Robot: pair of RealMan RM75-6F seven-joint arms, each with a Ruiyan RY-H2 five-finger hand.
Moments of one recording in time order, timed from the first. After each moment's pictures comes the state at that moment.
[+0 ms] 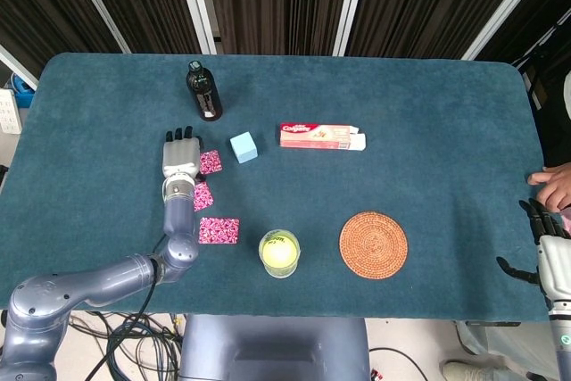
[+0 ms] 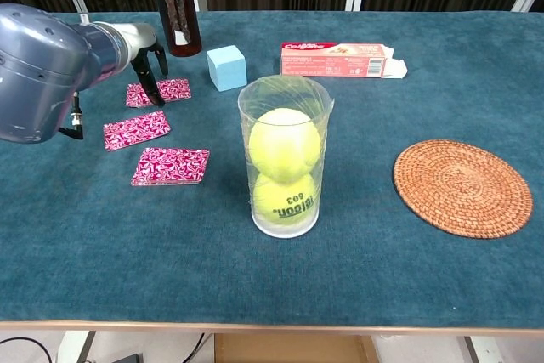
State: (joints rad) left arm -1.10 -1.81 -0.45 -1.04 0.18 1.01 0.98; right arm 0.10 -1.11 0.13 -1.54 -1.34 1.37 0.10
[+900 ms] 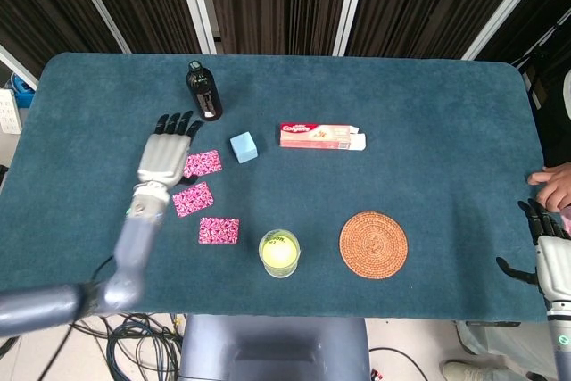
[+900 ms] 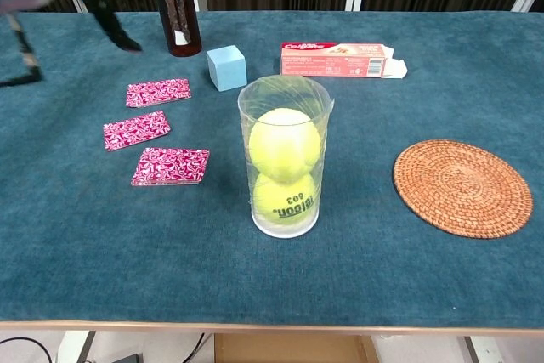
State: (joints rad) left arm -0.86 -1.37 -0.35 -1.77 0.61 1.17 0.81; right arm 0.09 -1.12 0.13 -1.55 -1.33 1.38 0.05
